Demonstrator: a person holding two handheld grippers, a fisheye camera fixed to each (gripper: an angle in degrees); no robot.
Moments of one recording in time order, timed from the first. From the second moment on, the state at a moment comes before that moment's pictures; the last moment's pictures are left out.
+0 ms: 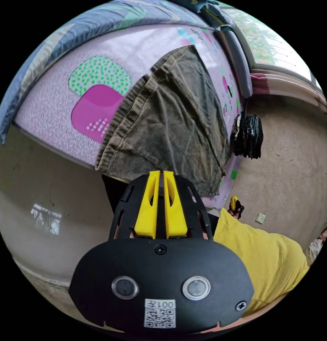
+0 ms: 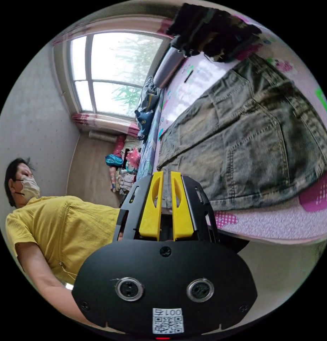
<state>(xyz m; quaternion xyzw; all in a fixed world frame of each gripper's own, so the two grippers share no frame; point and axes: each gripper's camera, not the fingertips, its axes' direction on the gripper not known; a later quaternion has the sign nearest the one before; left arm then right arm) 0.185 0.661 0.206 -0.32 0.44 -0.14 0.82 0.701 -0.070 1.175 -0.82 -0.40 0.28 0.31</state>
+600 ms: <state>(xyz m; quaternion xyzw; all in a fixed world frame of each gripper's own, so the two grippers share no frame) 0.092 0.739 0.270 -0.30 0.46 -0.34 0.76 0.722 -0.051 1.191 -0.87 -0.32 0.28 0.27</state>
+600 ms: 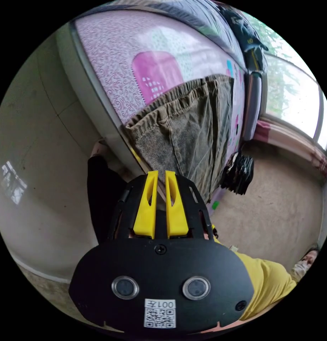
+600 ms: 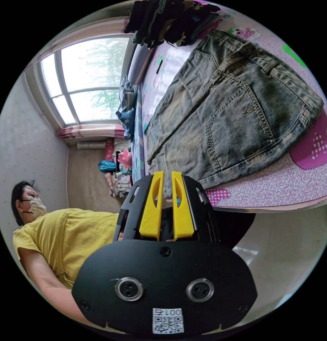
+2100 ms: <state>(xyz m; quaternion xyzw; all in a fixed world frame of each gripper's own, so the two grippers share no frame) 0.046 0.751 0.321 -0.31 0.50 -0.39 0.71 0.766 -0.030 1.199 -0.88 -0.23 0.32 0.26</state>
